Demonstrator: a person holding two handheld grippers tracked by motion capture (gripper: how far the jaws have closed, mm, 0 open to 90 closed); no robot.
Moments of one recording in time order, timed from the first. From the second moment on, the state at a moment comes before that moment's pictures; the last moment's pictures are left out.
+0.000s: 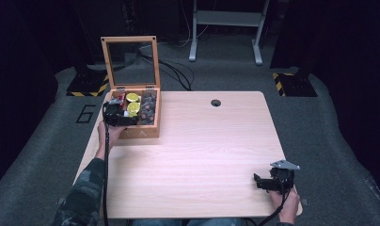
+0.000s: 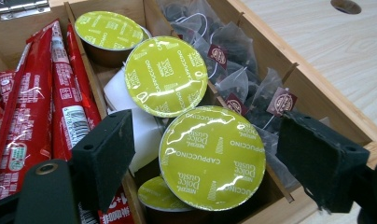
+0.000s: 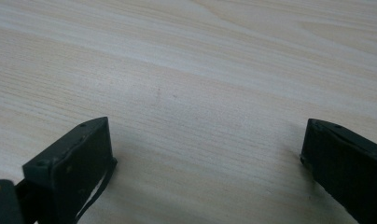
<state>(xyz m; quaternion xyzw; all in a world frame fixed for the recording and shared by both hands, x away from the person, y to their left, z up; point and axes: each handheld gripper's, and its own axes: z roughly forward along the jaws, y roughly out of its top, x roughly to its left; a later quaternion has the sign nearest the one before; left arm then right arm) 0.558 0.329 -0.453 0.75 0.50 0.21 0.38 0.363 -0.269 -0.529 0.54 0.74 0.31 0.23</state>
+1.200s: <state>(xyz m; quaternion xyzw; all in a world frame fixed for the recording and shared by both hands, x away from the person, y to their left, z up) 0.551 0.328 -0.446 0.75 0.49 0.22 0.39 0.363 -0.268 -0.530 0.54 0.74 0.32 0.24</state>
